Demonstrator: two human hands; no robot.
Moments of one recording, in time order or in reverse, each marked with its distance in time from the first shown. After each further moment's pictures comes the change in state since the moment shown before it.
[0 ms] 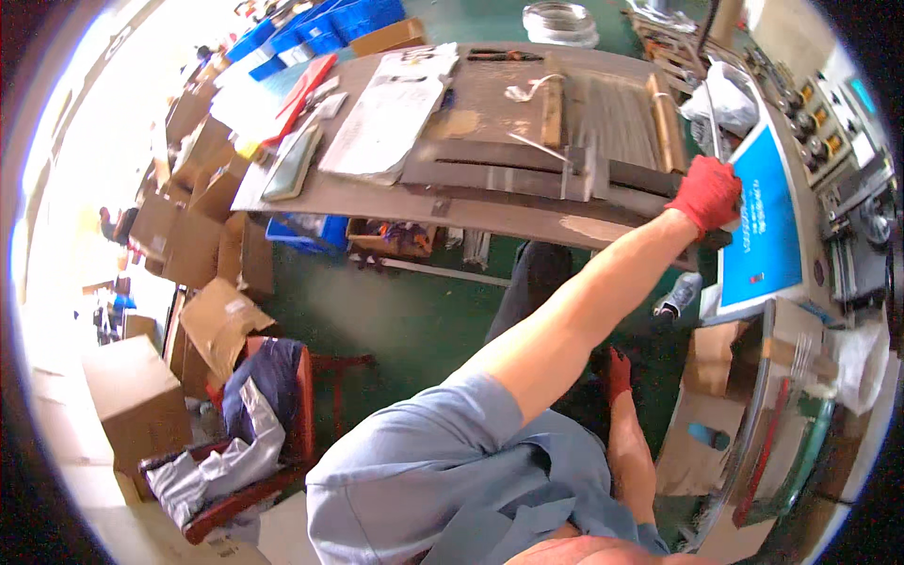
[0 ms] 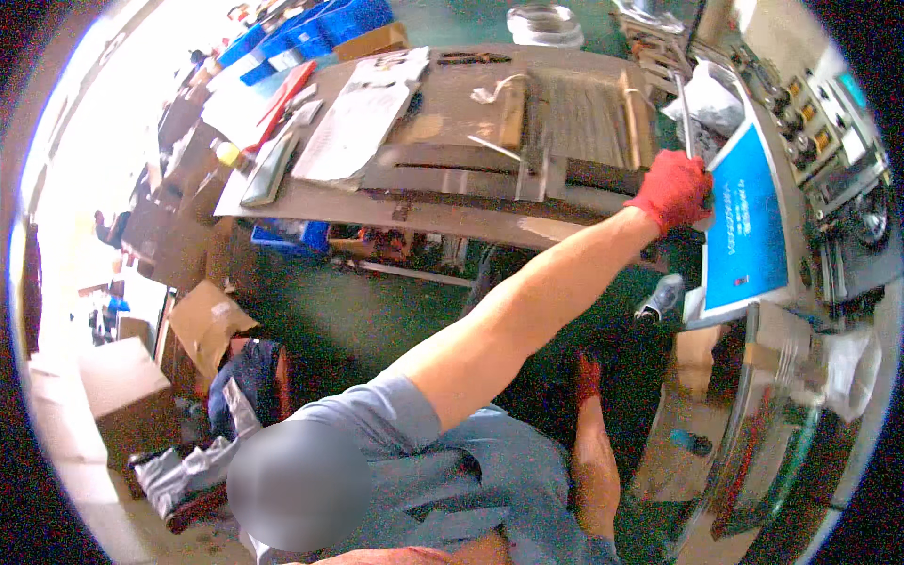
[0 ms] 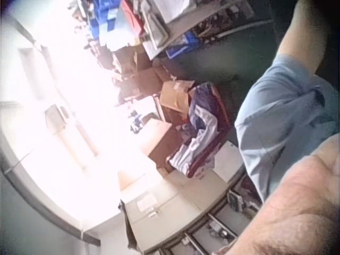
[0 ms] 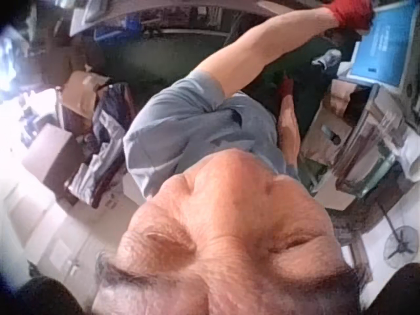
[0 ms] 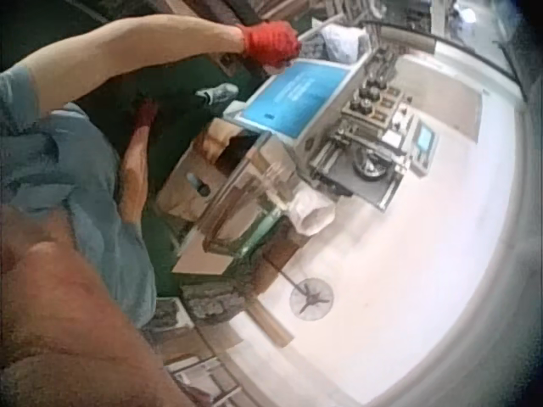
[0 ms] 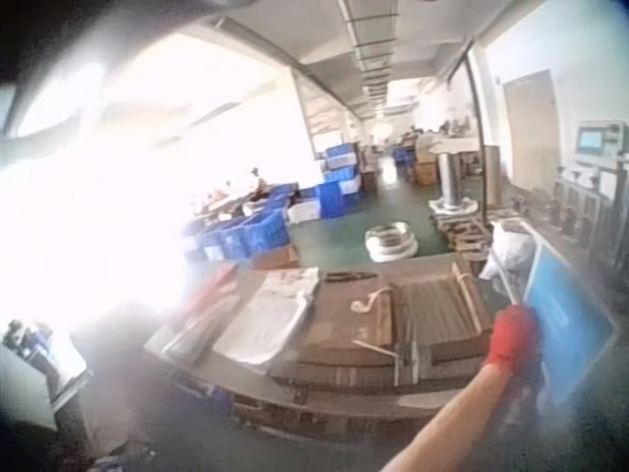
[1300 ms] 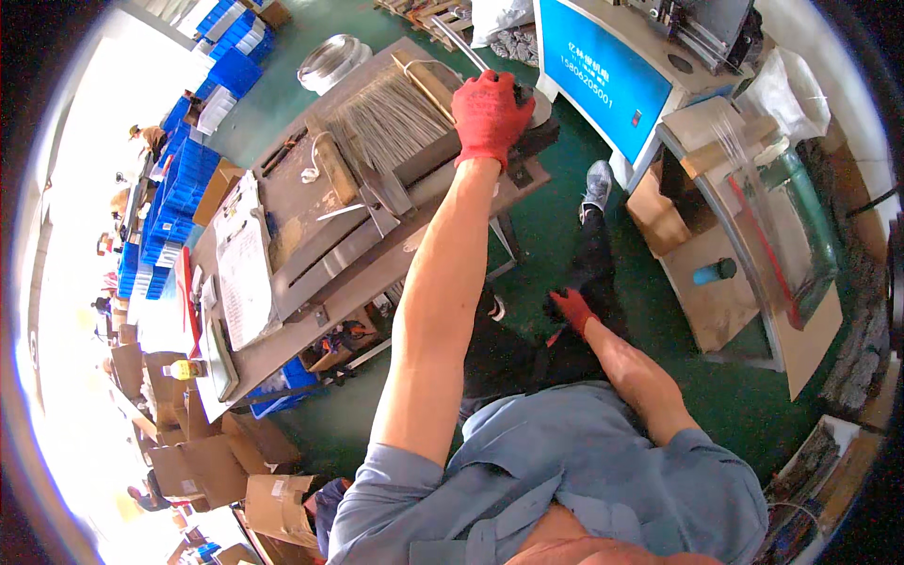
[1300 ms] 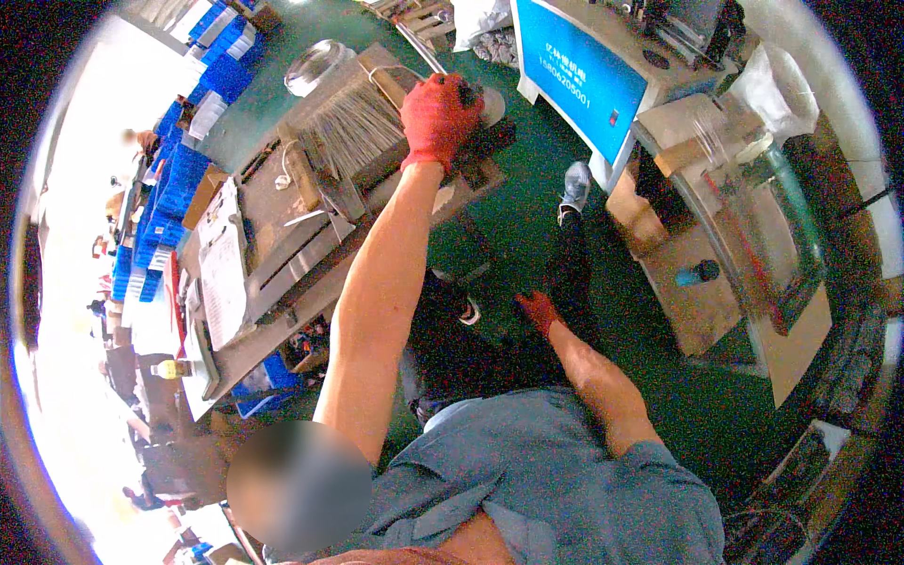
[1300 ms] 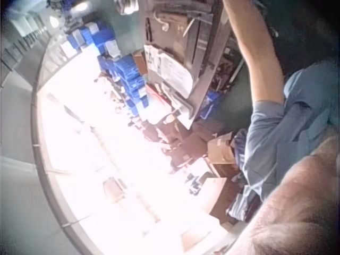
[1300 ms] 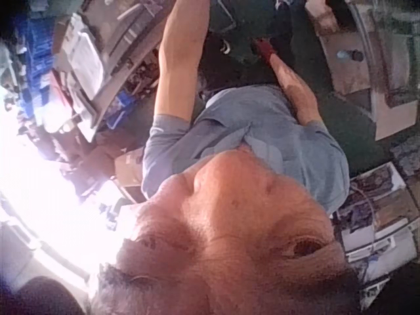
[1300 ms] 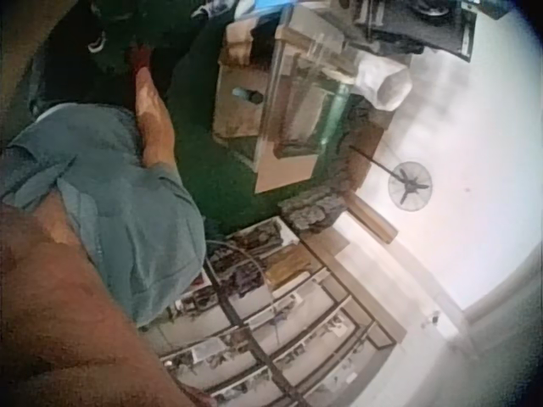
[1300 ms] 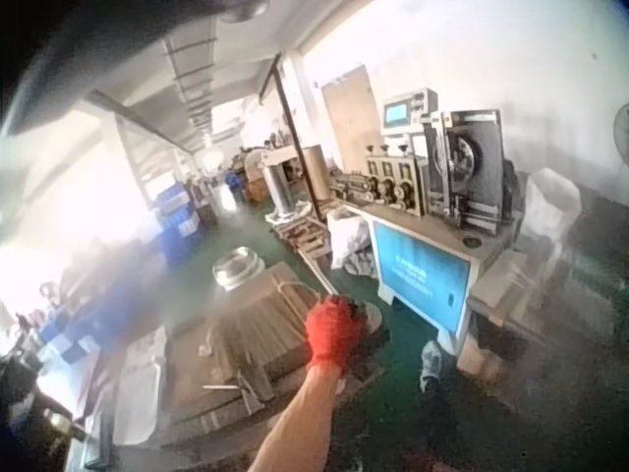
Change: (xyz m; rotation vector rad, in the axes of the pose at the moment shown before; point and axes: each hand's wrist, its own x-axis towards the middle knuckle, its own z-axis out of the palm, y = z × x) left_hand -0.009 -0.019 0.003 0.028 0.012 0.064; right_hand -0.042 -0.095 0.056 -0.101 0.273 0.152
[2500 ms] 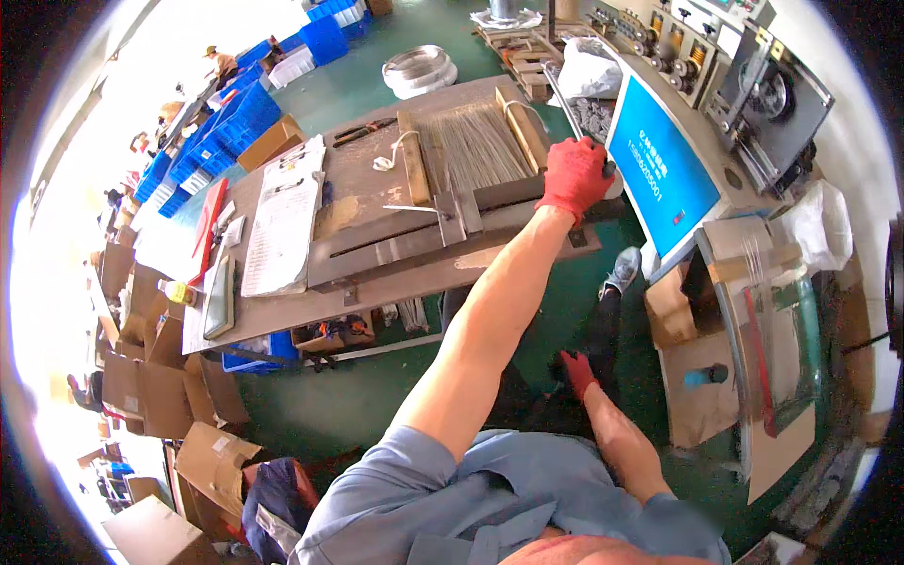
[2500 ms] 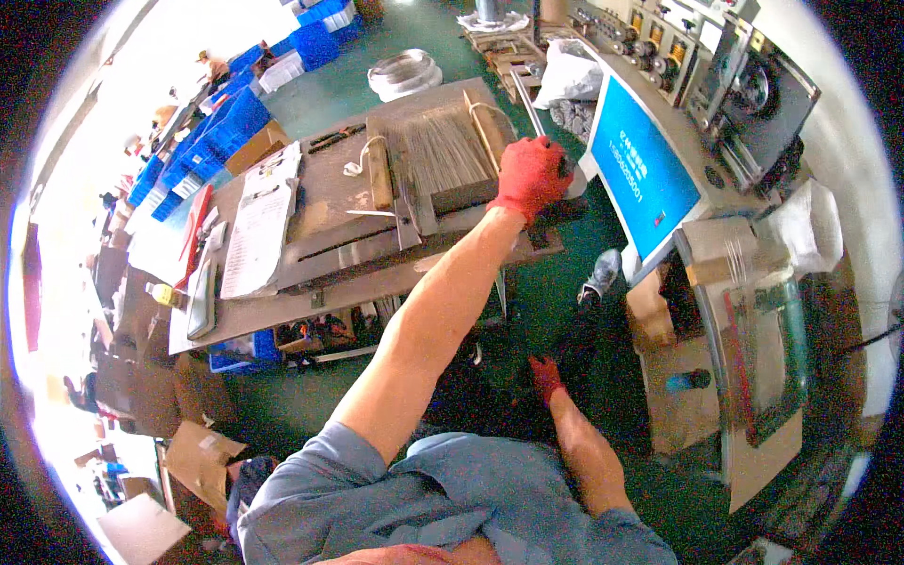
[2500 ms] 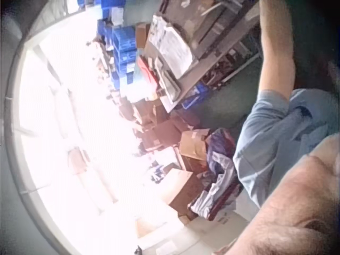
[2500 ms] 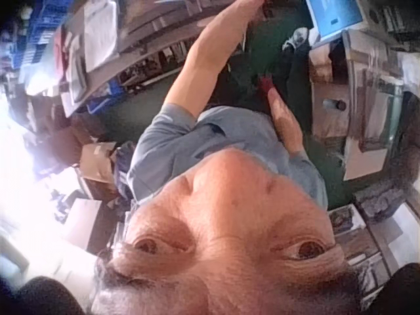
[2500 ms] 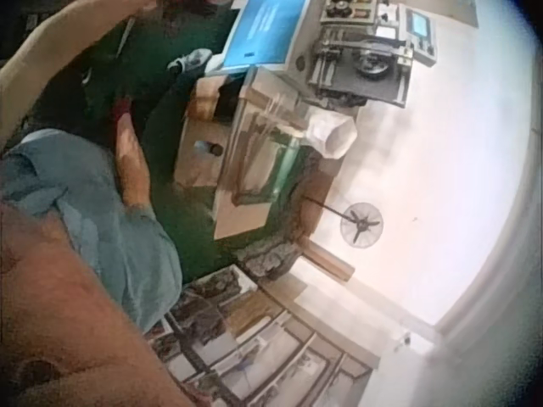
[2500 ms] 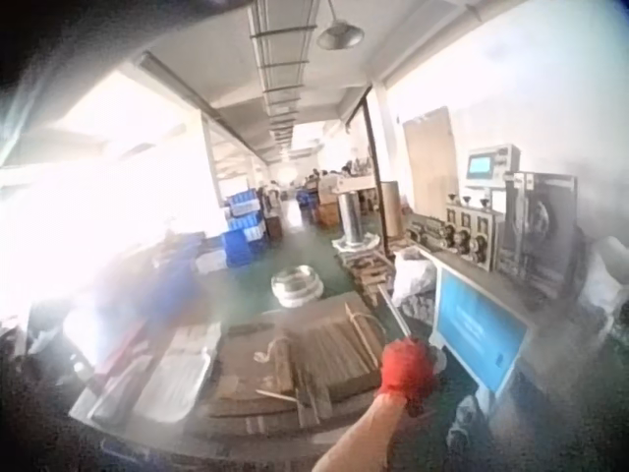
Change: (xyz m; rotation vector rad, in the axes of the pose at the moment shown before) left_hand -0.004 0.003 -0.003 -0.051 -0.019 -0.029; right_hand 0.011 0.026 -0.016 -0.104 -0.297 -0.002
